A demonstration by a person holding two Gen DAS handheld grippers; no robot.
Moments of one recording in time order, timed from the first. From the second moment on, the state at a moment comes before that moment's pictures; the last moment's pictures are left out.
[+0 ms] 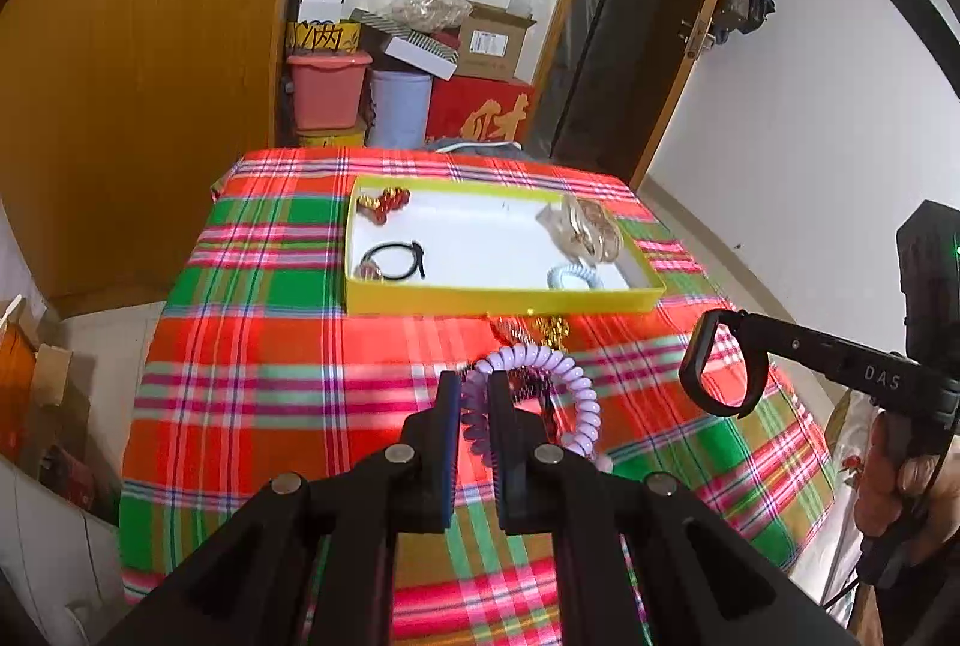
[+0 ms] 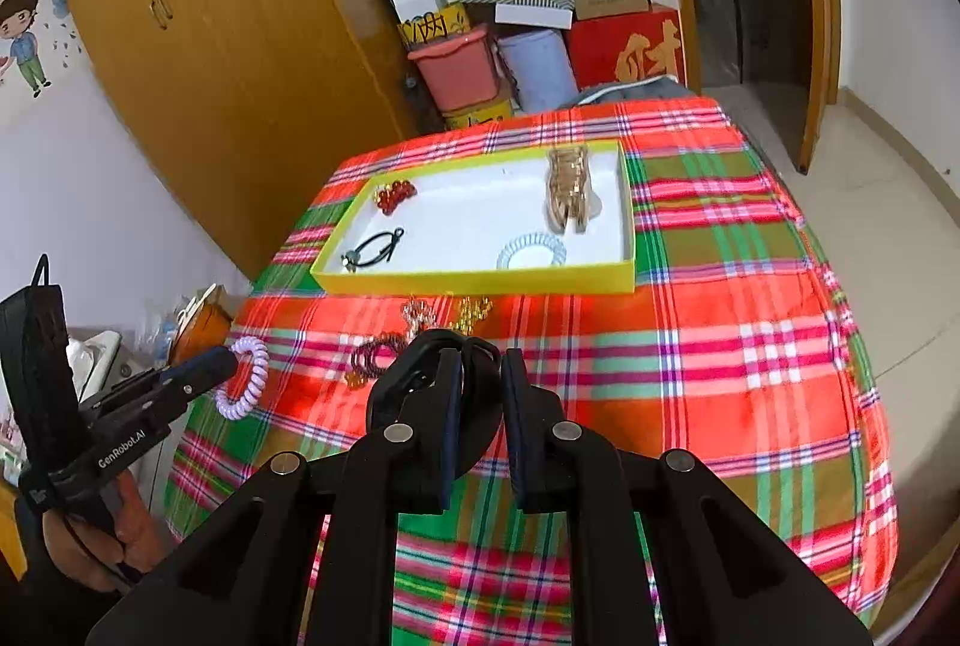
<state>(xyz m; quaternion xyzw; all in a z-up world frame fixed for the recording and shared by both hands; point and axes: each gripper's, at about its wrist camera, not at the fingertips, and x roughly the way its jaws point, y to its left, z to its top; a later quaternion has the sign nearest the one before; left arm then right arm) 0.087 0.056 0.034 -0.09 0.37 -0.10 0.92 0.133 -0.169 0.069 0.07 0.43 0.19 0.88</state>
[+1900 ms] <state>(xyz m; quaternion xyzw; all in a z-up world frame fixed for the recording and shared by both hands) 0.307 0.077 -0.041 -0.07 0.44 -0.08 0.89 0.337 -0.096 -0.017 -0.01 0.48 0.17 0.86</state>
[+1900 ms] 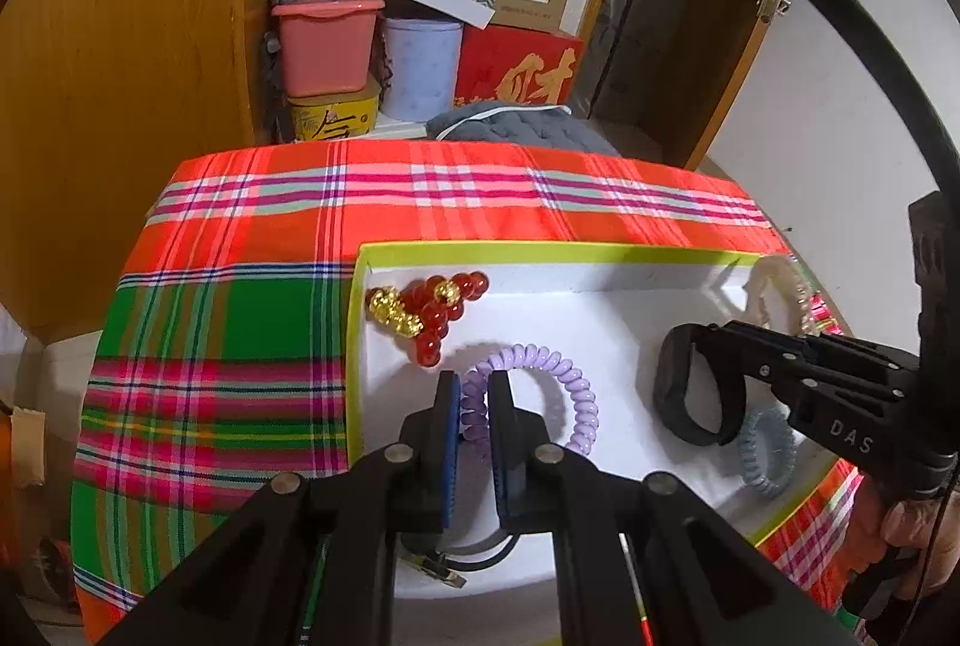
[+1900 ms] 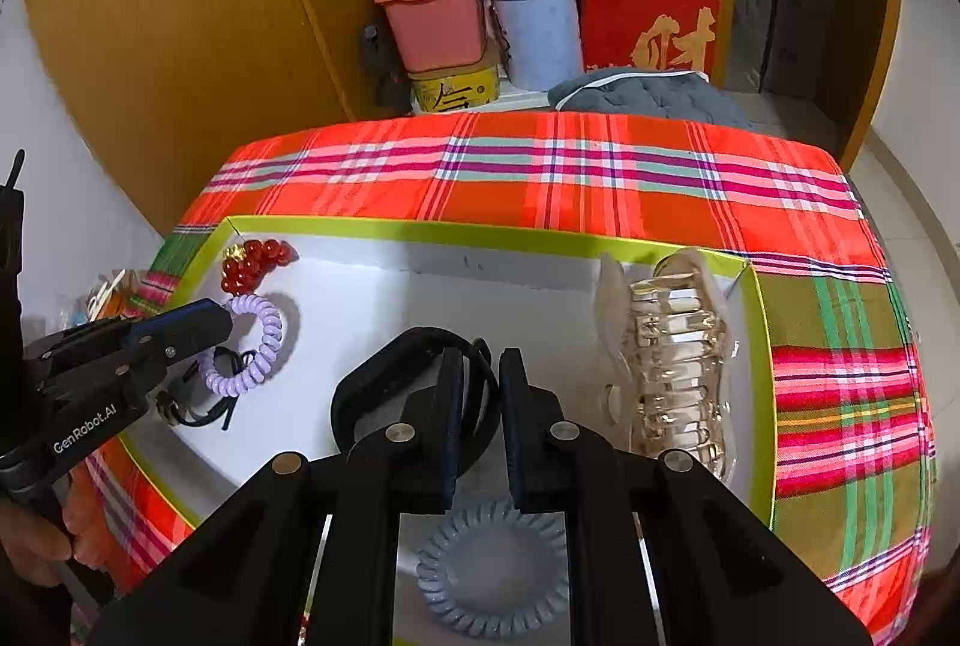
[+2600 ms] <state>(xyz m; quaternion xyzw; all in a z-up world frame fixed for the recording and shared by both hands) 0.244 0.069 -0.001 -0.08 0.41 -0.08 0.91 0.272 -0.110 0.020 0.01 0.45 0.18 0.88</state>
